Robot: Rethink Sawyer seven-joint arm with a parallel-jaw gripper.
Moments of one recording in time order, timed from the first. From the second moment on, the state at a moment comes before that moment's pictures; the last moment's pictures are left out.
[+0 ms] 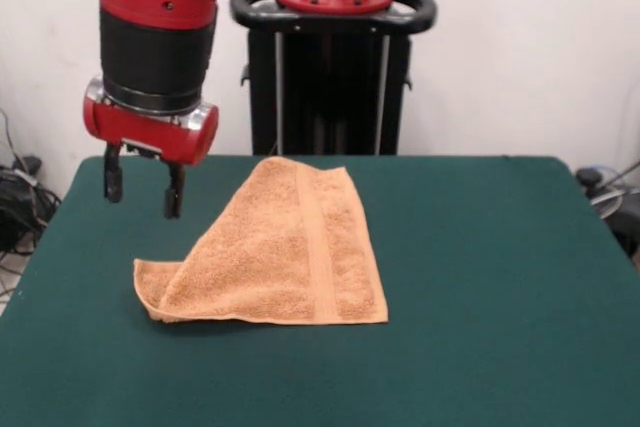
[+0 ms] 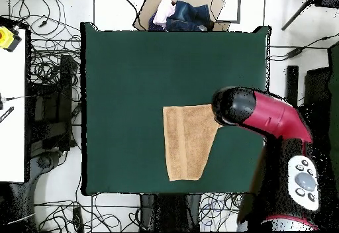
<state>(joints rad) -0.38 -0.62 -0.12 1.46 -0.11 0.65 1.54</state>
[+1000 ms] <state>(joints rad) -0.30 -0.57 -0.24 1.44 -0.01 0.60 1.65</state>
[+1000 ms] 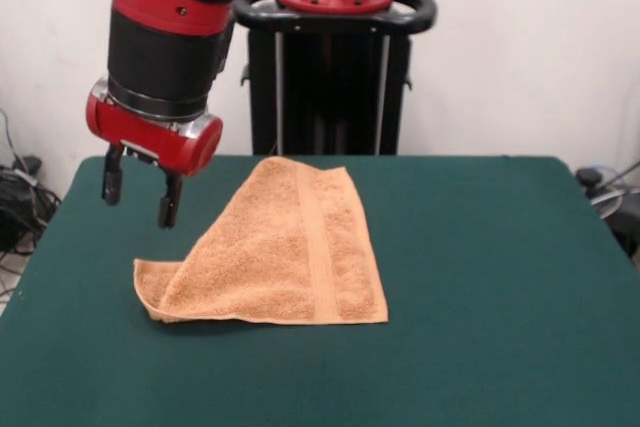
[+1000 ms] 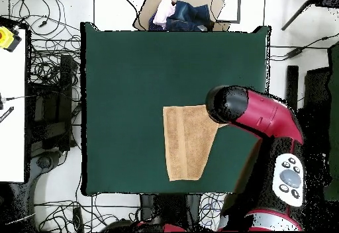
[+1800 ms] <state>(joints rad) -0.27 -0.49 -0.31 1.32 0.17 0.81 1.80</state>
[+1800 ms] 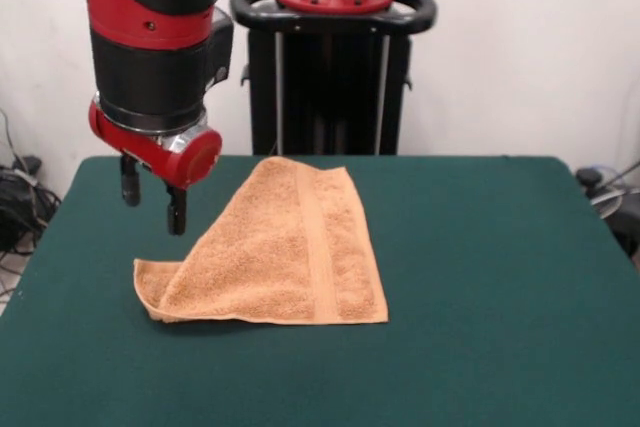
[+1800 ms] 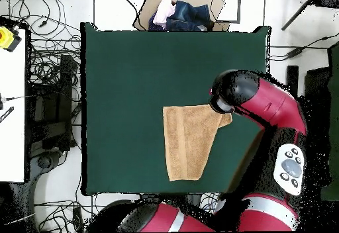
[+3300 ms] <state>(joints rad) -0.09 -0.29 -0.35 1.17 0.44 0.73 2.08</state>
